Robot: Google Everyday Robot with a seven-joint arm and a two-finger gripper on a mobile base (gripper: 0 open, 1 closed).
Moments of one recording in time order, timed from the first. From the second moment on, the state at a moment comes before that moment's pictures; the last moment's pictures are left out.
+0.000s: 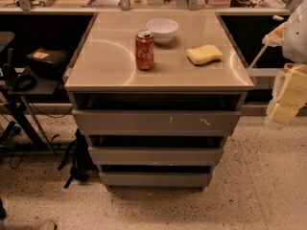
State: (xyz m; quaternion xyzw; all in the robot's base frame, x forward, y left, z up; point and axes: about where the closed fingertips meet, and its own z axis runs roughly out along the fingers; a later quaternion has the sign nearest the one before) arm 0.438 -0.217 0.976 -0.60 0.78 -0.03 0.16
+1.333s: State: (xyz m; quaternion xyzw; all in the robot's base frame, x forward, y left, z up) arm 0.423 -0.098 0.902 -0.61 0.75 0.07 0.23
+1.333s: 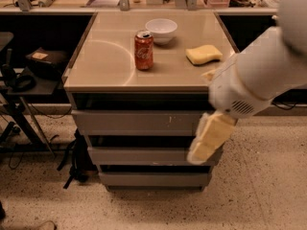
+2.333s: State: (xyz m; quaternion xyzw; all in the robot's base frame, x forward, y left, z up) arm 0.457 0.051 0.784 -0.60 0.75 0.16 0.24
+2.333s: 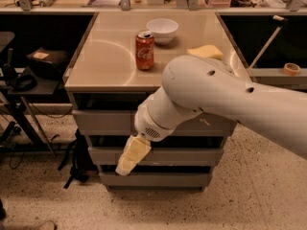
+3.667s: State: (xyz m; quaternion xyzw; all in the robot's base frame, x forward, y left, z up) arm 0.507 -0.109 0.755 -0.51 0.83 -0.06 0.21
